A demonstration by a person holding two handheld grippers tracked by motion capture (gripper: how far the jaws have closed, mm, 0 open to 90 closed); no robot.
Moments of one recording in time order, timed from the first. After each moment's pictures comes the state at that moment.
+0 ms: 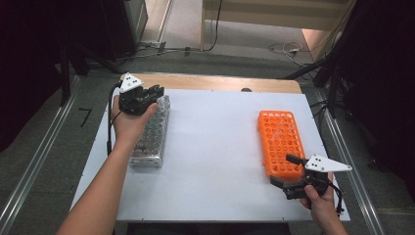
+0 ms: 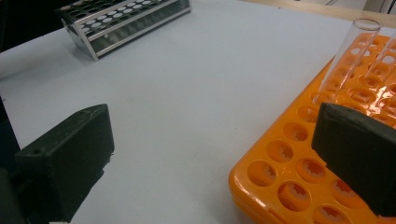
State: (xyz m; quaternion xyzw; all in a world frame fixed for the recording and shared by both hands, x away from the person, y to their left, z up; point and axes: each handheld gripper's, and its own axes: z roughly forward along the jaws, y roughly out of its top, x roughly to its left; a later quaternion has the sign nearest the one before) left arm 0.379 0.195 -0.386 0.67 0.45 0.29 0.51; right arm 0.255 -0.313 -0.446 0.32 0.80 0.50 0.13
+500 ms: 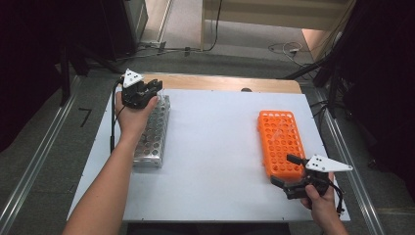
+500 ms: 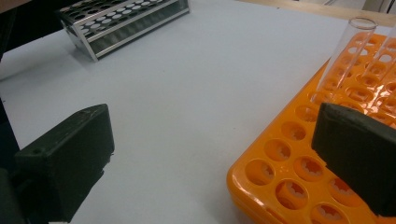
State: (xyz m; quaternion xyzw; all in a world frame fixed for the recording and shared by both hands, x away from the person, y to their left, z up) left arm 0.408 0.199 -0.400 0.65 0.47 0.31 0.51; right arm 0.255 -0.315 -0.446 0.32 0.79 0.50 0.13
